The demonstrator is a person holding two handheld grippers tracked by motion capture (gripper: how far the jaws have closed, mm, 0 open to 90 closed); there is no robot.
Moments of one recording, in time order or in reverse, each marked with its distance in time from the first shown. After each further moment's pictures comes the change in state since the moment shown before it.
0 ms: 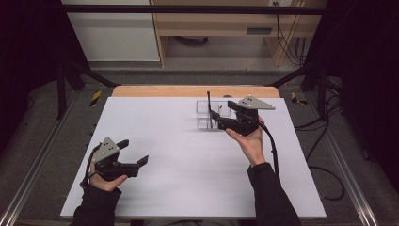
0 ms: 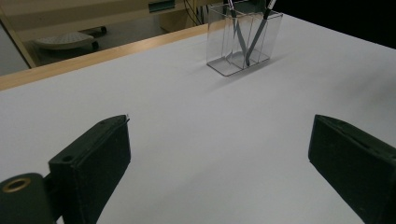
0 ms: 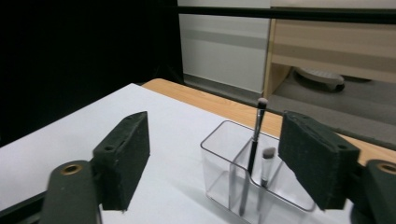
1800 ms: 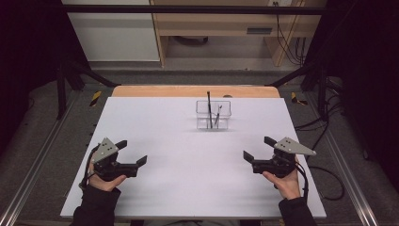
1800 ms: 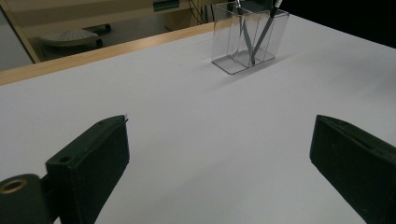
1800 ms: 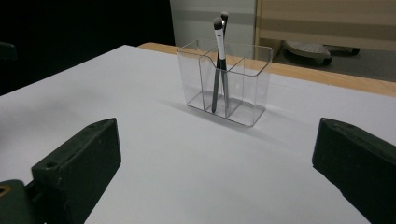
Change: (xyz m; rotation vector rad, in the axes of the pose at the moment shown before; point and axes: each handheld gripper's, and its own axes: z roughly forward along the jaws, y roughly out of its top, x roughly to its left) left arm 0.003 -0.004 -0.001 0.000 0.014 -0.018; right arm -0.027 -0.094 -0.103 0.049 -0.025 0.041
